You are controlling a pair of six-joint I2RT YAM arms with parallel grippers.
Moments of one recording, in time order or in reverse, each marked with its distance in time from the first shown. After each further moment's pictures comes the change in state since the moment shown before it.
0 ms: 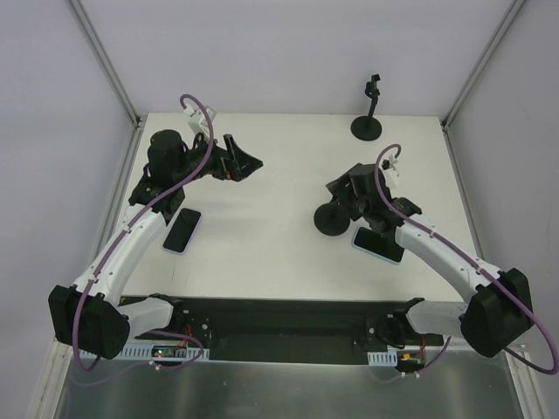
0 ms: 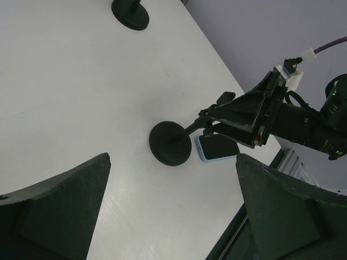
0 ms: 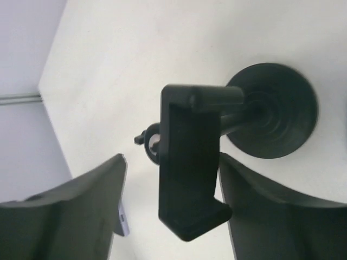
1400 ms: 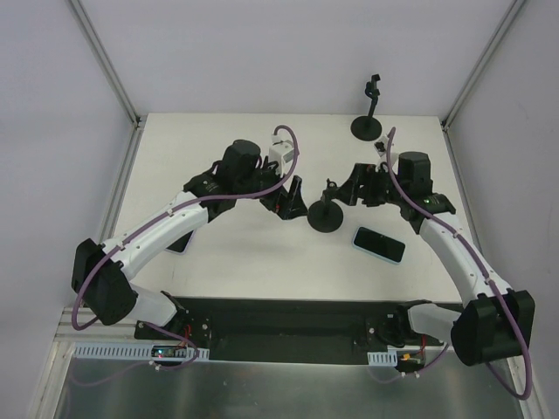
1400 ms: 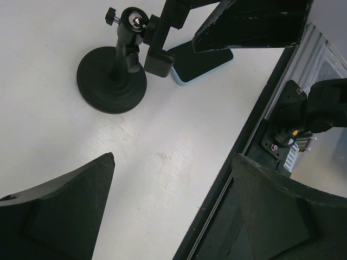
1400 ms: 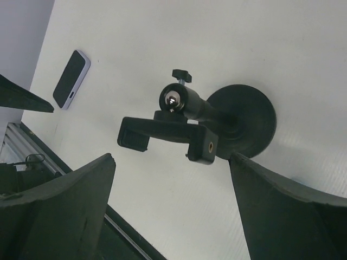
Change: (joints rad) left arm -0.417 0.232 0.162 -0.287 -0.106 0.261; right arm -0.339 -0.087 0.008 0.028 -0.805 -0.937
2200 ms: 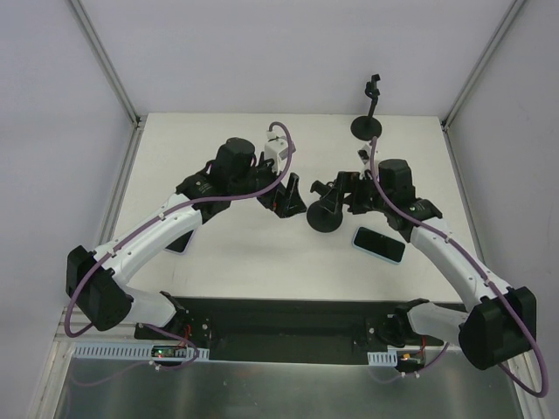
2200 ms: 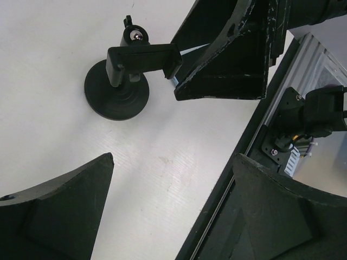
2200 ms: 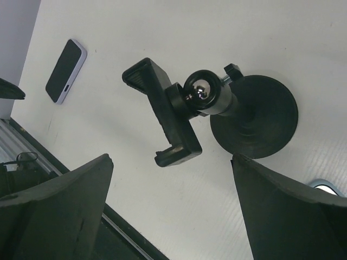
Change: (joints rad) left arm 0.000 -0.045 0.013 -0.013 -0.029 0.012; right arm 0.166 0.019 -0.046 0.074 0.119 0.058
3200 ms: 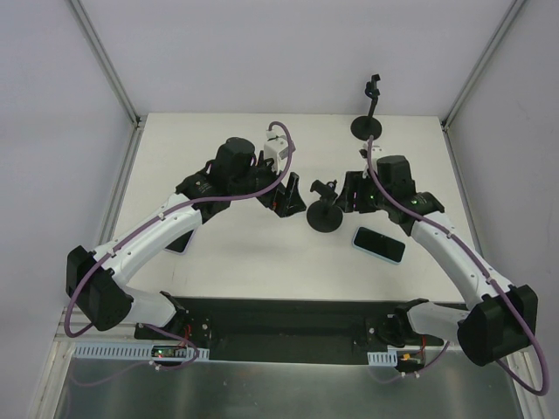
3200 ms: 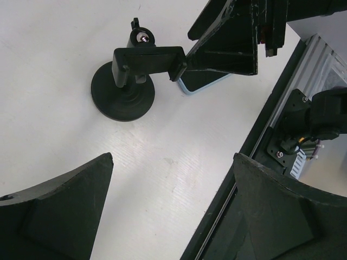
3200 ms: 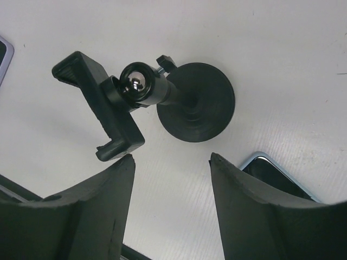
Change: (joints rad) left arm 0.000 0.000 0.005 -0.002 -0.018 0.013; right arm 0.000 0.017 0.080 -0.185 0.201 -0.110
